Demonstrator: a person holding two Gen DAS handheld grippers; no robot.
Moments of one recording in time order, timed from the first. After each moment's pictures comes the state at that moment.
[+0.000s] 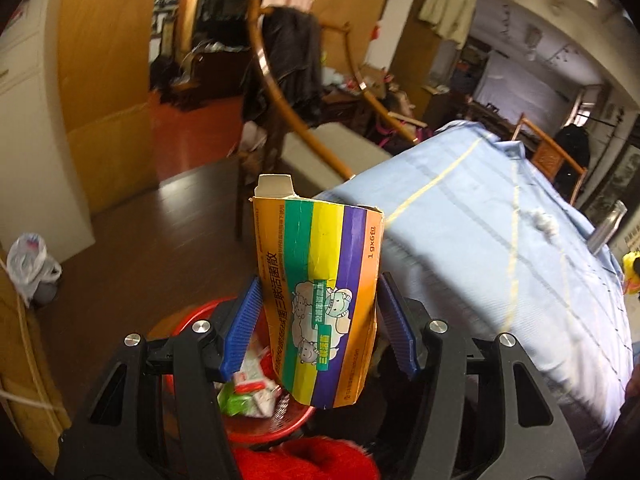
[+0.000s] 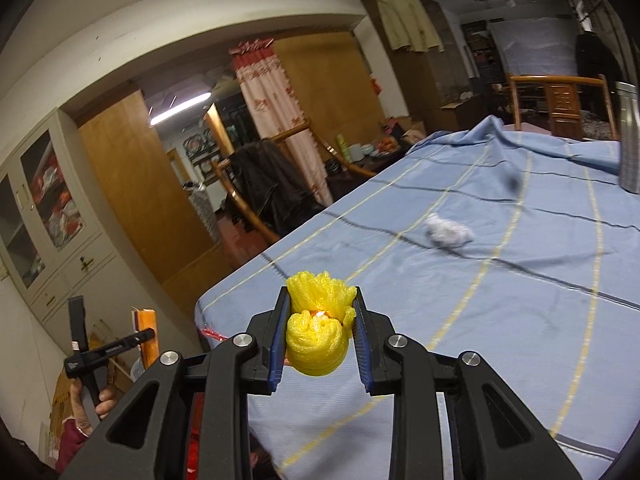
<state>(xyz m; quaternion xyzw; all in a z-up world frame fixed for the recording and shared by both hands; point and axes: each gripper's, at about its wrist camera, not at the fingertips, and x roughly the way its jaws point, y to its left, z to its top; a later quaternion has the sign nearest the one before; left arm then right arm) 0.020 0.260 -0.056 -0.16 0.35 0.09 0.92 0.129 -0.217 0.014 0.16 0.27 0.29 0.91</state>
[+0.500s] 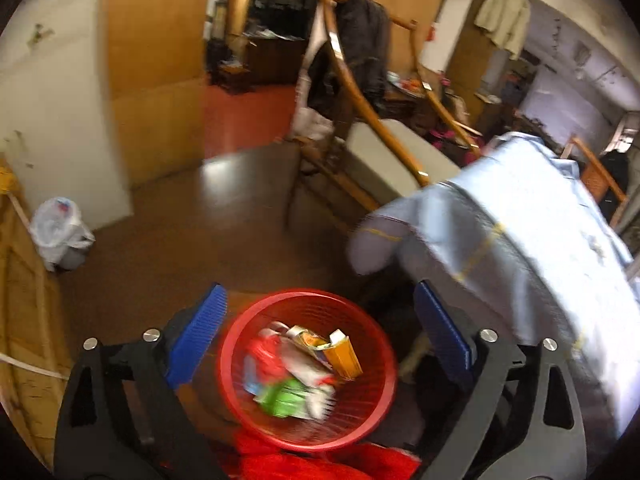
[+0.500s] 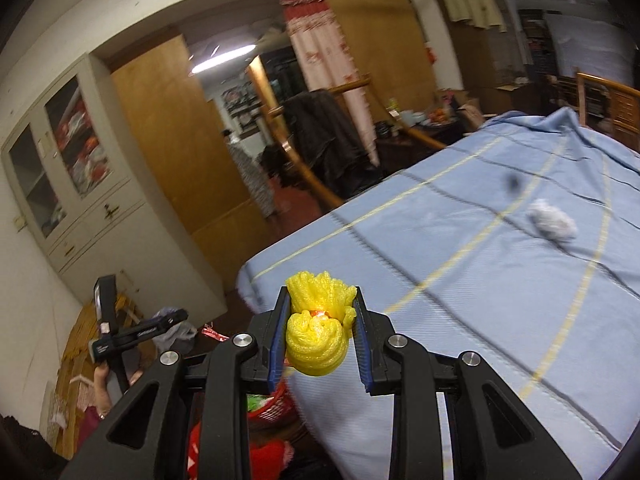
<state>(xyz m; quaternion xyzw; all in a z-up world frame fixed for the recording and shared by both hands) 0.005 0.323 -0.086 -0.18 0.36 0.19 0.90 0.135 -0.094 0.020 0.09 0.31 0.37 0.87</state>
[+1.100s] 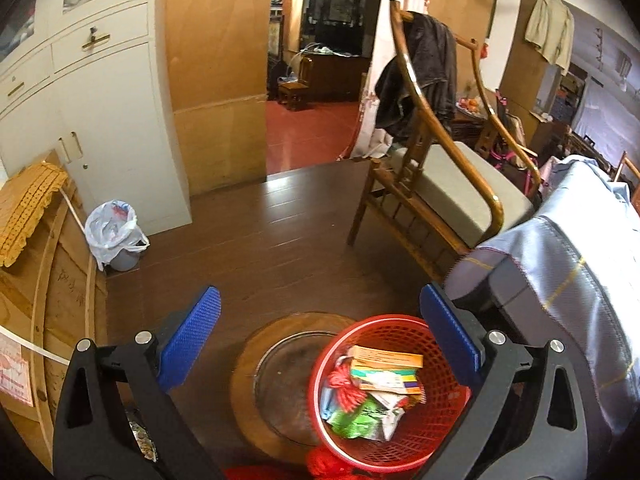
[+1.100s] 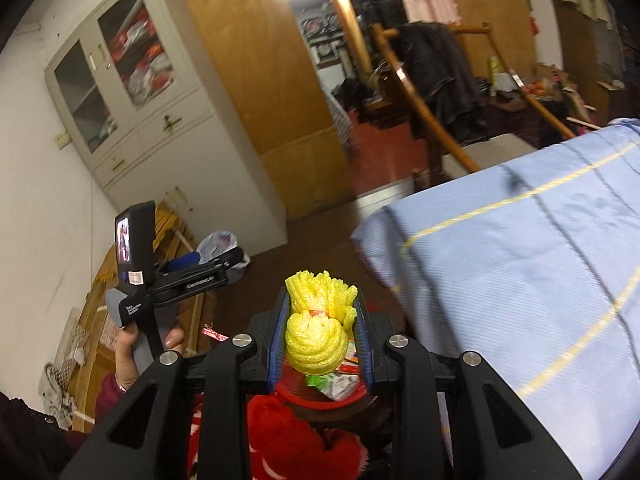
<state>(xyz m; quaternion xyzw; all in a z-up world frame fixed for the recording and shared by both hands) -0.018 0.378 -0.098 -0.16 0.34 0.28 0.88 0.117 0.090 0.006 0.00 0.37 0.50 0.78</state>
